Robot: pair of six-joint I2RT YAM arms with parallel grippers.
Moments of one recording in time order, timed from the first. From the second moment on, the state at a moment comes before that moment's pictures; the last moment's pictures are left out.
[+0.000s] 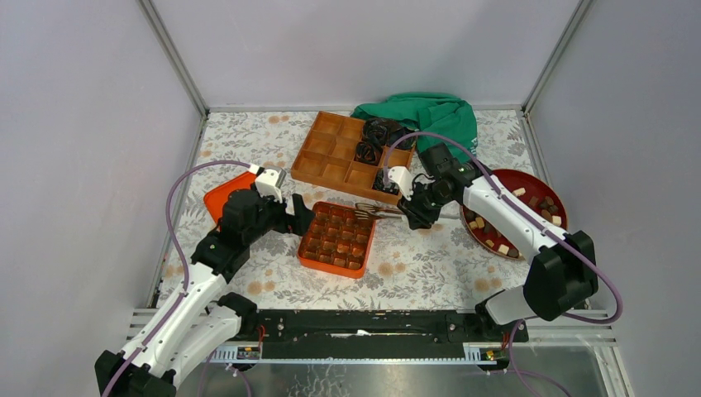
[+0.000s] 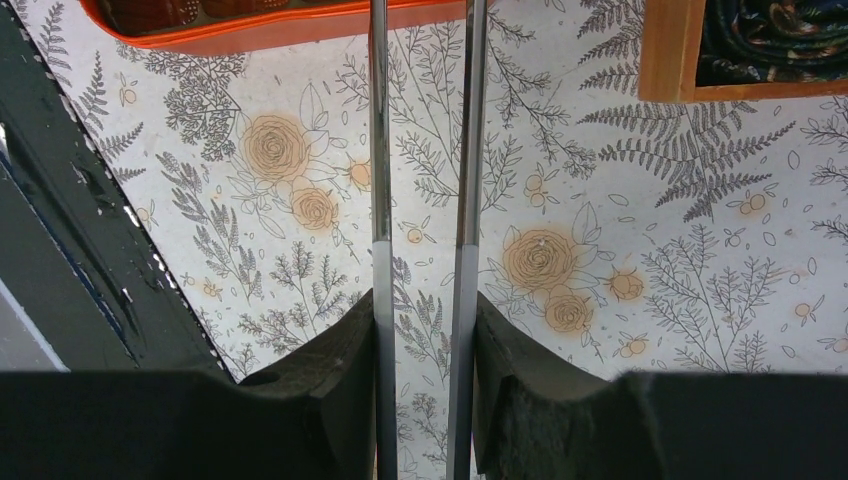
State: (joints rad) left arm -0.40 0.75 0.62 -0.29 0.15 -0.21; right arm 0.48 1.45 1.17 -0.93 -0.42 -0.65
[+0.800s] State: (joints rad) left arm -0.40 0.75 0.62 -0.29 0.16 -0.21; right arm 0.49 1.45 1.16 -0.93 -0.38 -0.65
